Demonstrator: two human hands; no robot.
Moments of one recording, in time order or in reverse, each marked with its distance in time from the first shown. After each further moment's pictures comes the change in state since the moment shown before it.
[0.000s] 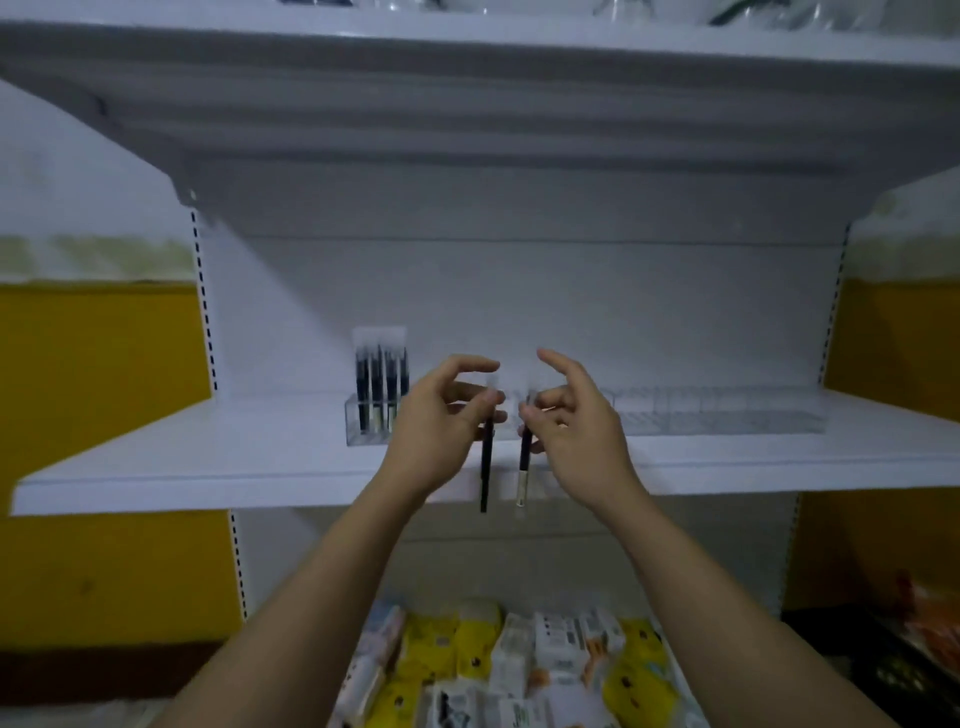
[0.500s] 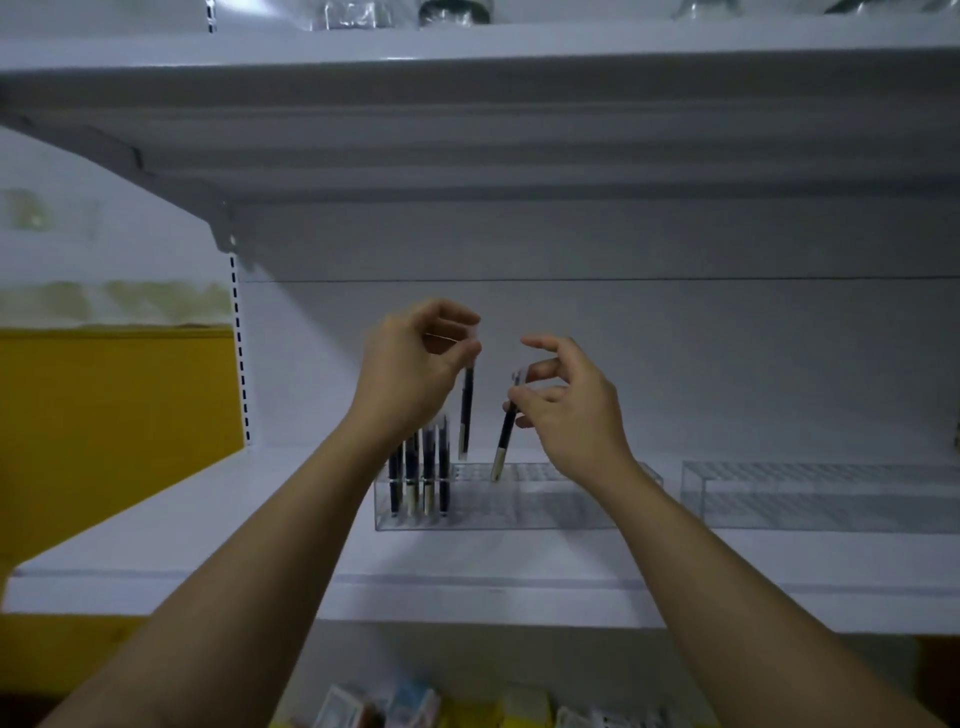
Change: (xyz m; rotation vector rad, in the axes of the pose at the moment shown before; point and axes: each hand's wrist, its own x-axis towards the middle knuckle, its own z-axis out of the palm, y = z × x) left_hand 0.119 0.013 -0.065 0.402 0.206 0.177; right_hand 0.124 -0.007 0.057 0.062 -0.010 -0.116
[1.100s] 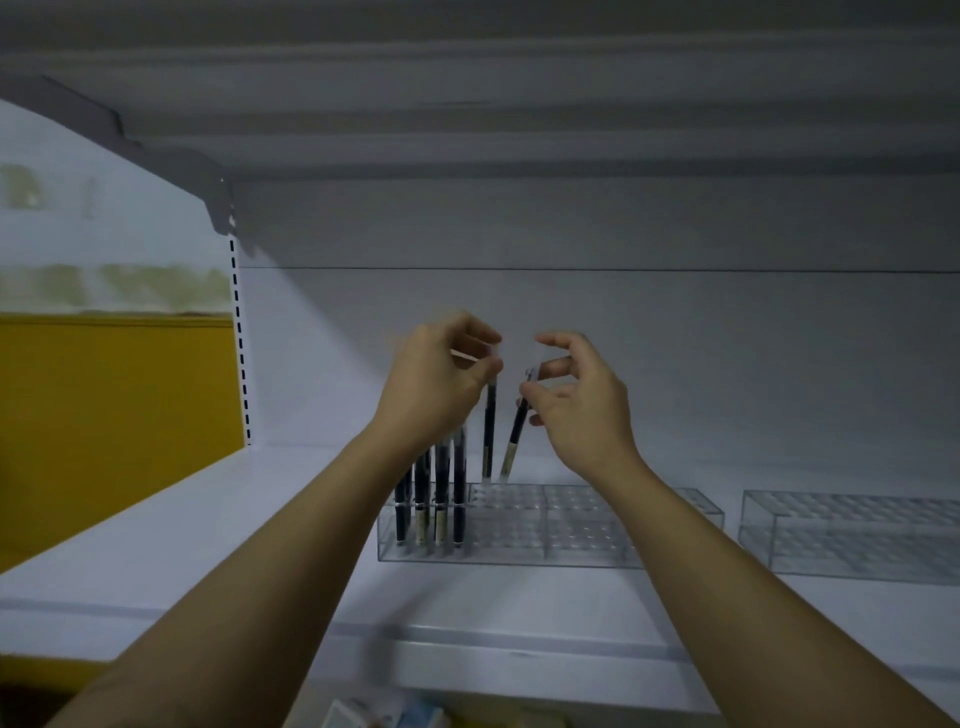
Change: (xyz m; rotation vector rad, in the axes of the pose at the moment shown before) left_hand 0.034 -0.054 0.028 0.094 -0.075 -0.039; right_hand 0.052 0.048 0.029 -0.055 0.030 0.024
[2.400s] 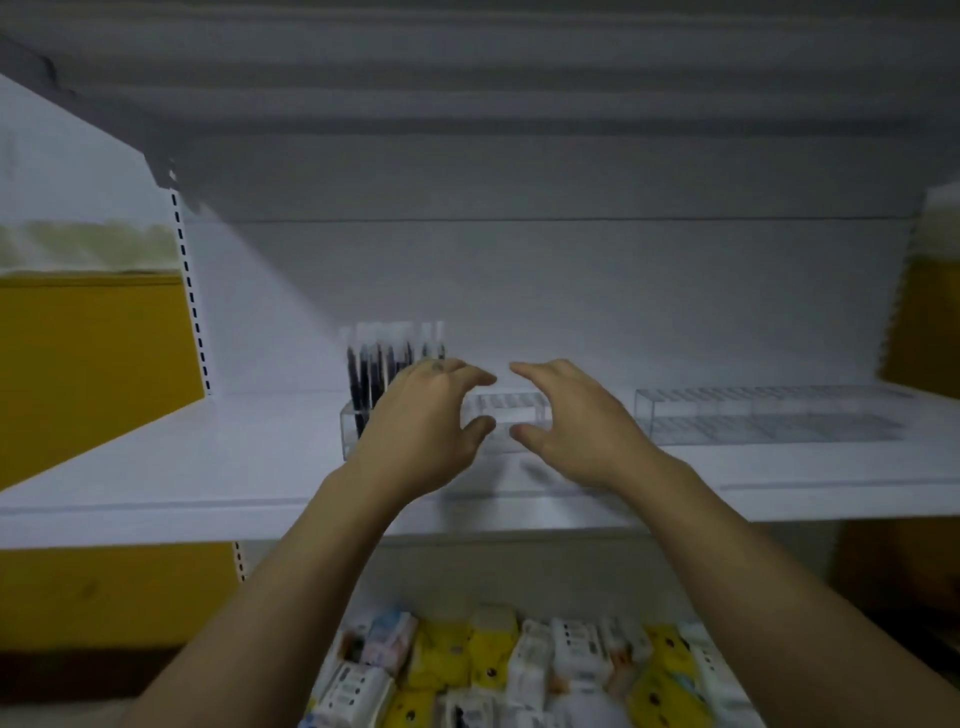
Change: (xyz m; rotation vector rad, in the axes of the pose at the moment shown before) left_hand -0.119 0.039 0.014 0.456 -0.252 0.209; right_hand -0.115 -0.028 -0.082 -0.757 -0.374 -0.046
